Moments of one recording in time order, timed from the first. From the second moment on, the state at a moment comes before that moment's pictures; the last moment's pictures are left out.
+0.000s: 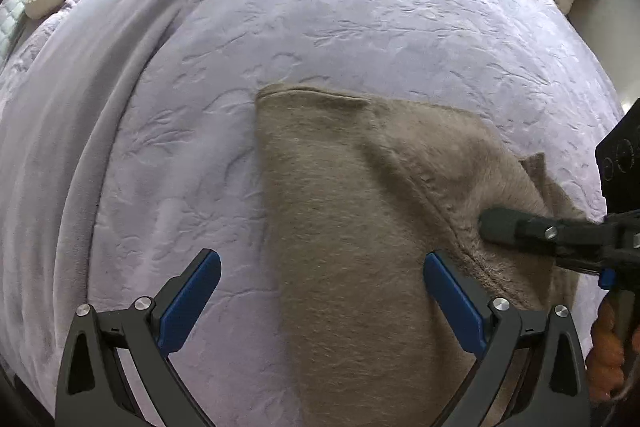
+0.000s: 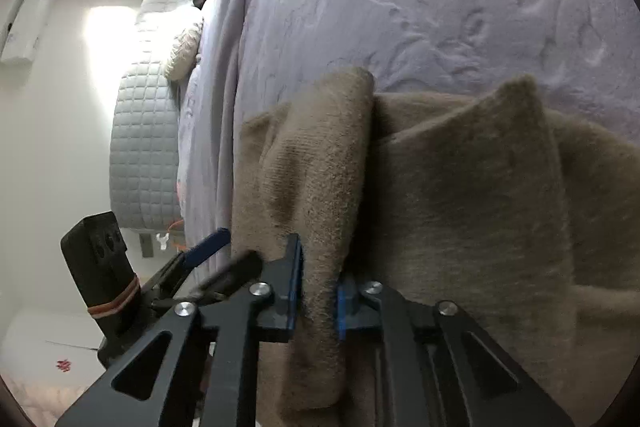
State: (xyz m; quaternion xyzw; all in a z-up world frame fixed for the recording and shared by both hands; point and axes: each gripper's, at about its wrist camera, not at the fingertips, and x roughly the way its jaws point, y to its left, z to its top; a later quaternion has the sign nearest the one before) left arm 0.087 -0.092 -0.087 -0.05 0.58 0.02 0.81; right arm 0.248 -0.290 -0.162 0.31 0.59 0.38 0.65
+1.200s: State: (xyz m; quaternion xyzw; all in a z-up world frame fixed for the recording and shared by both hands) left arm 0.062 -0.147 -0.056 0.06 0.55 -0.02 0.83; right arm 0.065 -0.430 -0.161 0.46 0.53 0.29 0.65
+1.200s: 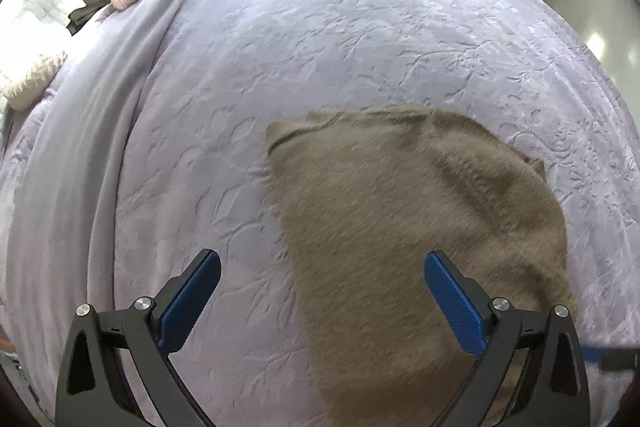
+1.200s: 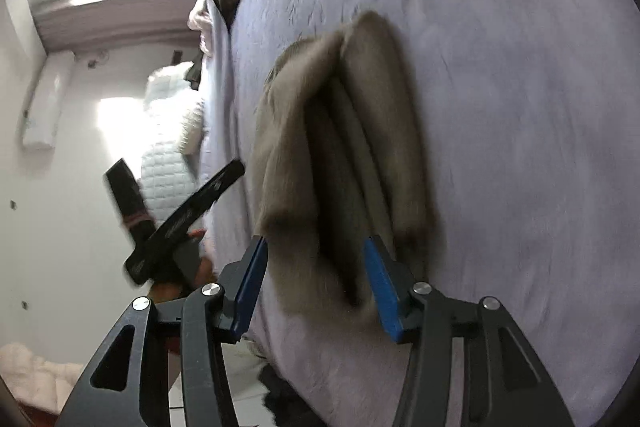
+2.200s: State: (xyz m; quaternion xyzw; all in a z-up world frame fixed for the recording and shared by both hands) left arm 0.032 -0.221 -0.080 0.09 0.57 -0.12 0.81; right arm 0.027 -0.395 -0.199 0.53 0.49 0.19 0.67
